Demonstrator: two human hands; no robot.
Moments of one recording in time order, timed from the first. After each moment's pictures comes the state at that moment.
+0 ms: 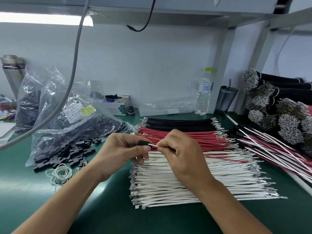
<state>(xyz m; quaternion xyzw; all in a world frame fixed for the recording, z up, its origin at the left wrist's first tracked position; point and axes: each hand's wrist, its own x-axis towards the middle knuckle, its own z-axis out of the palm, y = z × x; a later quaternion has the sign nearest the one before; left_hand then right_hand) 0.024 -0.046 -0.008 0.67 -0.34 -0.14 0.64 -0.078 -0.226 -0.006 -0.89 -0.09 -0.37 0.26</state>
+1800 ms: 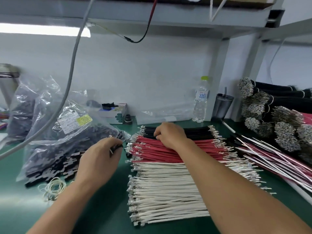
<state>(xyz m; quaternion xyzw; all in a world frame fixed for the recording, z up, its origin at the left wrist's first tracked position) 0.062 -0.031 -0.027 0.88 -0.24 0.25 0.31 0.066 -0.285 0.005 -0.99 0.07 -0.12 0.09</state>
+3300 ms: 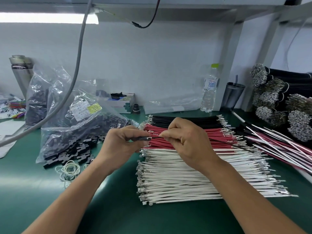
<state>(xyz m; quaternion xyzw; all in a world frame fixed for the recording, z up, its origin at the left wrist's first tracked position) 0.042 -0.043 -0.017 0.72 -0.33 0.02 0.61 -0.051 -0.248 0.002 -0.90 -0.13 -0.36 0.20</state>
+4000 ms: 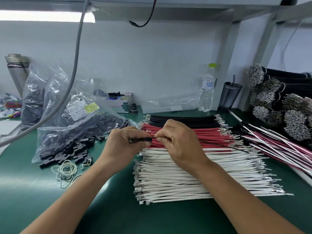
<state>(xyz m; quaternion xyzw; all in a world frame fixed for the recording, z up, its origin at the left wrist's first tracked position) 0.026 -0.053 -0.009 0.77 -0.33 0.07 0.55 -0.045 -0.235 -0.003 -0.90 -0.12 -0.35 0.21</state>
